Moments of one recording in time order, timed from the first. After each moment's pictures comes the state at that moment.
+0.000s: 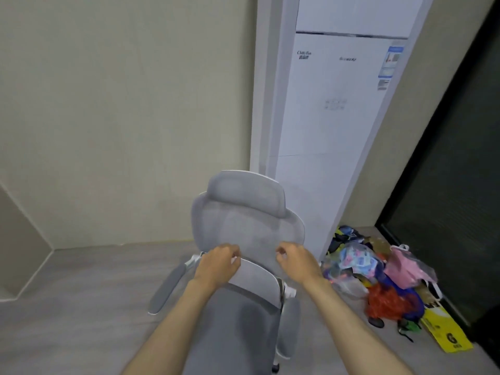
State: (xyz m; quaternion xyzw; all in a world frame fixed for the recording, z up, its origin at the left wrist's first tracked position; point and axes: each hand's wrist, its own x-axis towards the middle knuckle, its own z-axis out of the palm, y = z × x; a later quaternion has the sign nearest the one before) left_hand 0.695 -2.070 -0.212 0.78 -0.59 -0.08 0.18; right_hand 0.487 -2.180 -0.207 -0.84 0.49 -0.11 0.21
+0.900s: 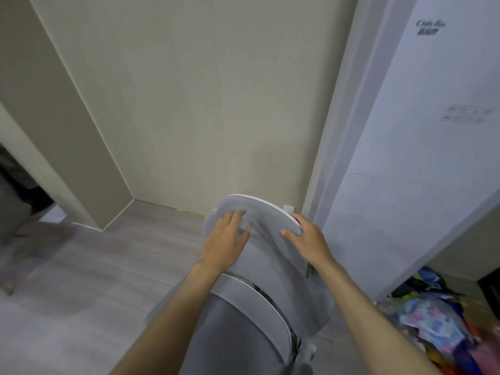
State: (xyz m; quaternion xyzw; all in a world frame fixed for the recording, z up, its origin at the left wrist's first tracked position) left_hand 0.773 -2.199 -0.199 0.85 -0.43 -0.04 0.29; right_hand 0.612 -2.386 -0.196 -0.85 0.30 -0.18 0.40
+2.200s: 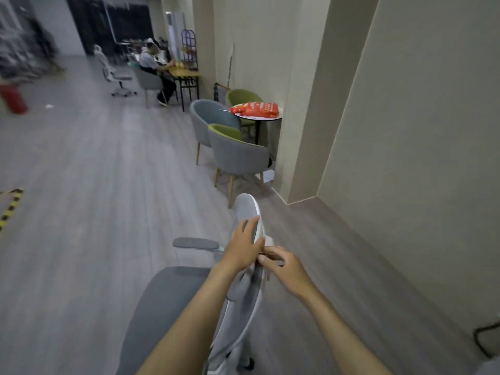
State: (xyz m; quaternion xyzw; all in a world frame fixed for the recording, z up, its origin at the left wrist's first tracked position) left_hand 0.735 -1.519 -0.204 0.91 -0.02 0.00 0.42; right_hand 0.701 -1.688 -0.209 -0.82 -0.15 0.07 0.55
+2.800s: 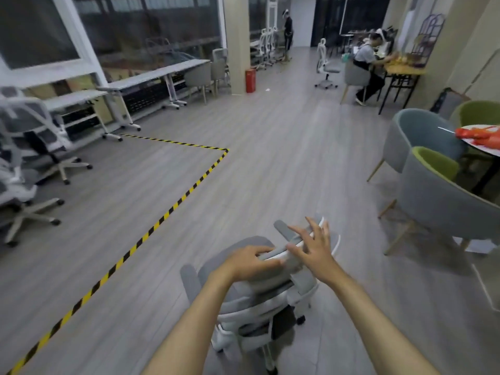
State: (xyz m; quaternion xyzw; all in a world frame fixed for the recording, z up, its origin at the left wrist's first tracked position) left_hand 0.724 -1.183 -0.176 0.85 0.32 -0.04 0.41; right_hand 0.916 -1.312 -0.216 -0.76 -0.48 0.21 0.39
